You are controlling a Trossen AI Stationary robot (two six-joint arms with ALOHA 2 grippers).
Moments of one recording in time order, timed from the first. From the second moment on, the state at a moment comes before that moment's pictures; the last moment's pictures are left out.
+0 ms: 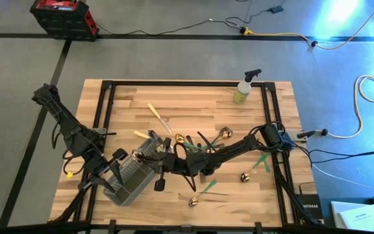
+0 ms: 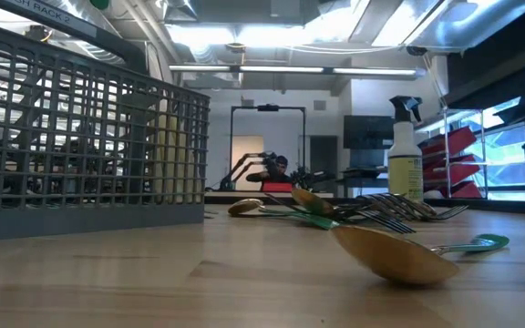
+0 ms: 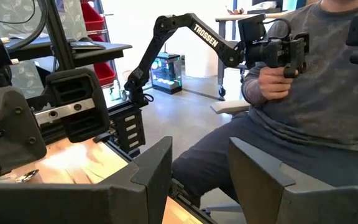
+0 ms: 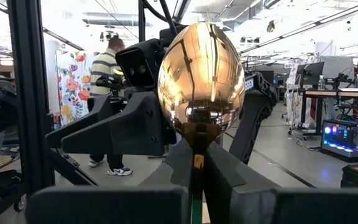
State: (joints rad) left arm -0.79 0.72 0.58 0.09 -0.03 0.08; right arm 0.34 2.18 1.59 0.89 0.42 -0.08
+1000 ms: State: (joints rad) left arm -0.79 0.72 0.58 0.09 -0.03 0.08; right arm 0.35 2.18 1.59 0.88 0.32 -0.08
